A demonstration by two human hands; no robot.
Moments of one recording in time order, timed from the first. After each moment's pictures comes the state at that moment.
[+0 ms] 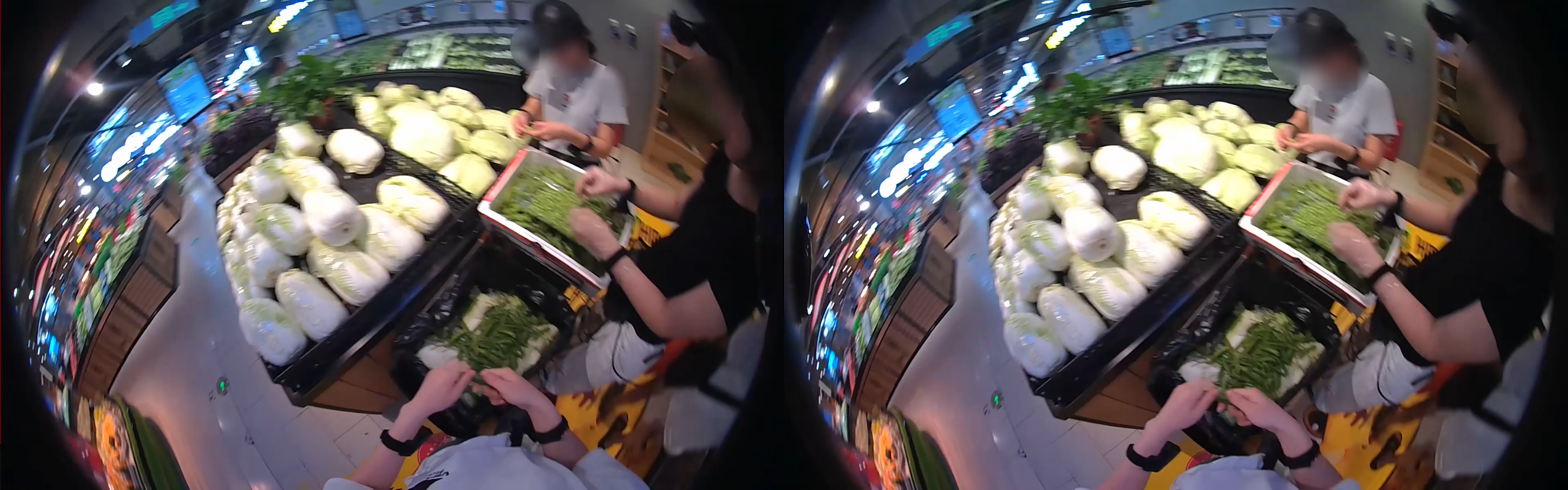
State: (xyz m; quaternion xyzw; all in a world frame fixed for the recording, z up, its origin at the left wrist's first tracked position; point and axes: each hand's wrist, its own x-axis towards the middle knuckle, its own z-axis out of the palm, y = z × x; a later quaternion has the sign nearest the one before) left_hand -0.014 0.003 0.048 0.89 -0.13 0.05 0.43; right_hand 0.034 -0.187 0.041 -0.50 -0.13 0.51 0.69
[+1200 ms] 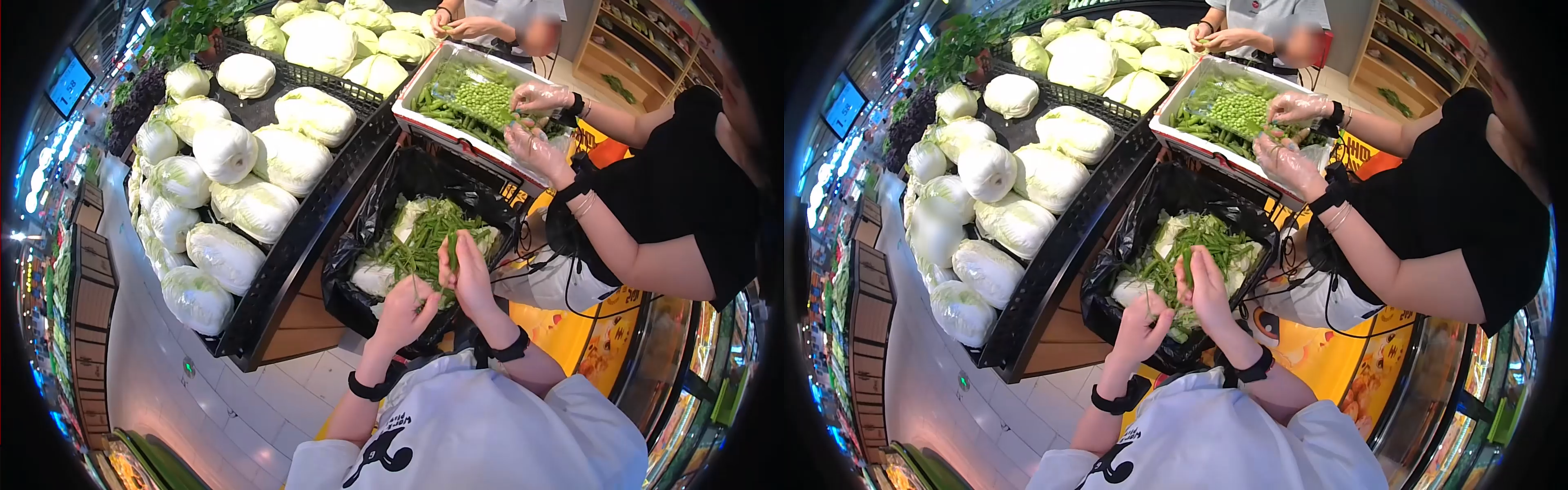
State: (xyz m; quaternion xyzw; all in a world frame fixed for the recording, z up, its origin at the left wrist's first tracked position) left_hand 0.009 -0.033 0.059 0.81 -0.19 0.15 0.53; right_hand 0.057 -0.163 0.065 -0.45 0.01 0.16 0.88
